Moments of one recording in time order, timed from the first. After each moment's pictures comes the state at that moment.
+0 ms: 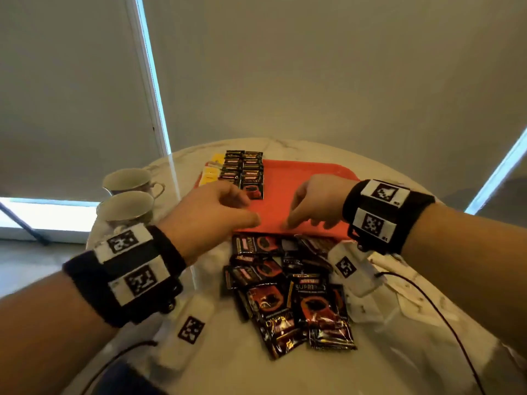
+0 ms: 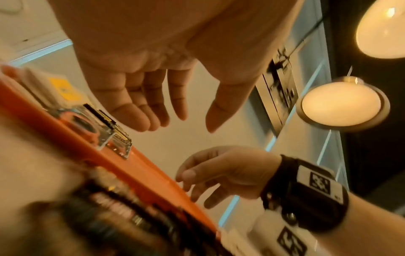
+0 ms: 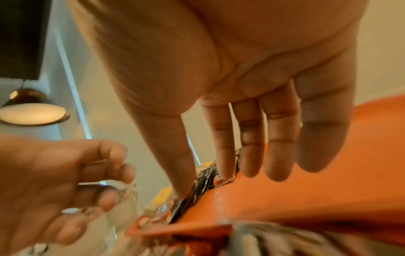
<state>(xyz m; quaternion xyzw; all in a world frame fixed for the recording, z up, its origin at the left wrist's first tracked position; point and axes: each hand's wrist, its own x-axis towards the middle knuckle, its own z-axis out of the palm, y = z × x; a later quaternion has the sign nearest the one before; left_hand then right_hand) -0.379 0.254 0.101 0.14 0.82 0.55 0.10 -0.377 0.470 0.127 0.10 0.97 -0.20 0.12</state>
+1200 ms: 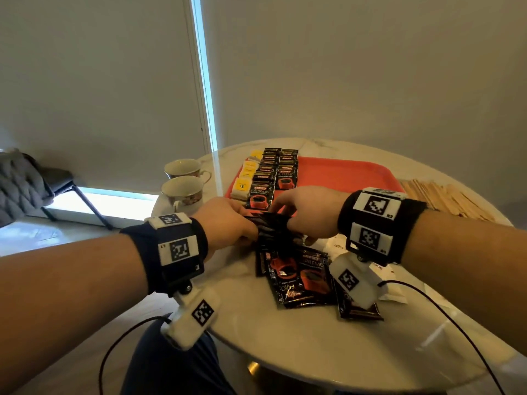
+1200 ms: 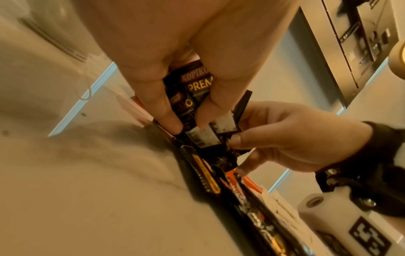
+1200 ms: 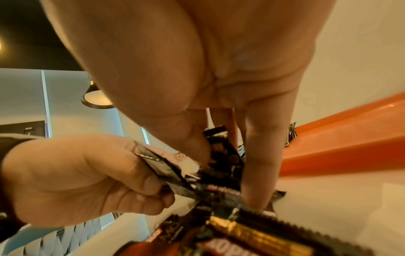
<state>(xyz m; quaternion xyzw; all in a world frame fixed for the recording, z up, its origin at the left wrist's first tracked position) -0.362 0.218 0.070 0.00 0.84 0.52 0.14 -0.348 0.406 0.112 -0.10 0.97 -0.17 0.14</state>
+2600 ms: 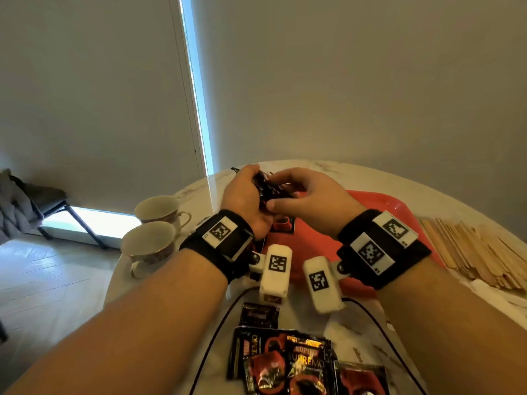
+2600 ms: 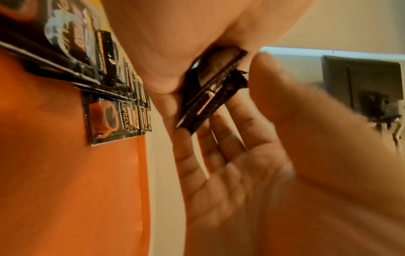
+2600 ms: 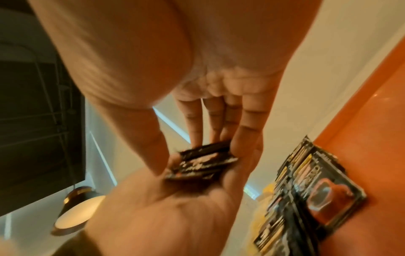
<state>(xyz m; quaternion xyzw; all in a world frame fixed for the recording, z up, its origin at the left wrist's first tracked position) -0.487 0.316 0.103 -0.06 0.46 0.88 0.12 -0.449 0.453 0.121 -0.13 0.86 -0.49 -0.07</state>
